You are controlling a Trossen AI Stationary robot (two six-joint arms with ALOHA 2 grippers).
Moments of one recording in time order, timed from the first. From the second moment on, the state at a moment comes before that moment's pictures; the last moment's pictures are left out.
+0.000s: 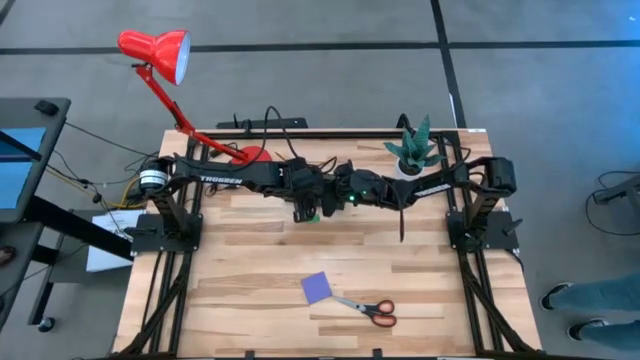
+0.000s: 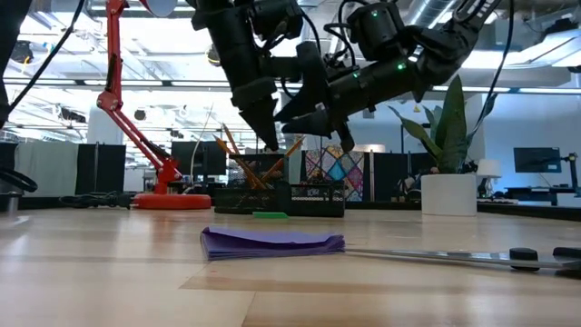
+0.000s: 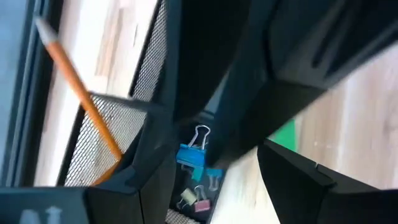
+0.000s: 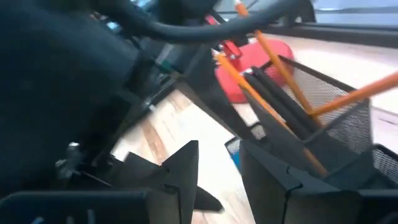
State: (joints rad) left arm 0.14 1.77 1.34 -0.65 -0.25 0.10; right arm -0.12 1.76 0.85 0.60 0.14 0.57
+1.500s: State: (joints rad) left arm 0.16 1.70 1.16 -0.56 -0.29 -0.02; right arm -0.10 1.70 0.91 0.35 0.32 0.53
